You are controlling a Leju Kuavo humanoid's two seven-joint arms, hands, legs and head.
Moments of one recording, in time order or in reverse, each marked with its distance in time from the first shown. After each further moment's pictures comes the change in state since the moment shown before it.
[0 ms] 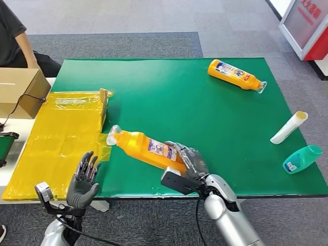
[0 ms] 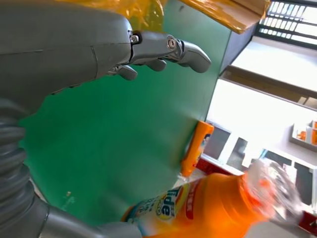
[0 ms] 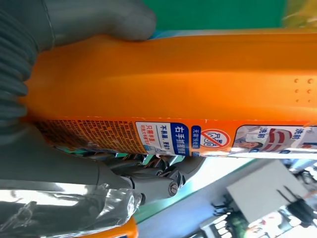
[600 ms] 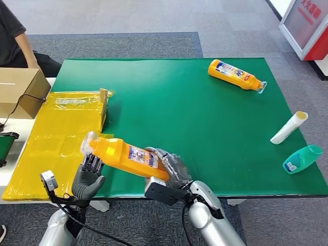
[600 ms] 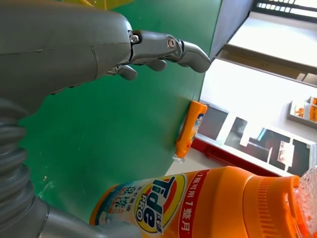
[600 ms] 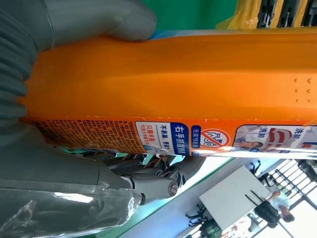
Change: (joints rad) left arm -0.033 0.001 -0.085 -0.045 0.054 -0.011 0.063; right arm 0.029 0.089 0.054 -0.001 -0.009 -0.013 -0.052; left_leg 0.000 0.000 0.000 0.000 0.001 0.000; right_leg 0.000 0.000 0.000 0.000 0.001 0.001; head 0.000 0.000
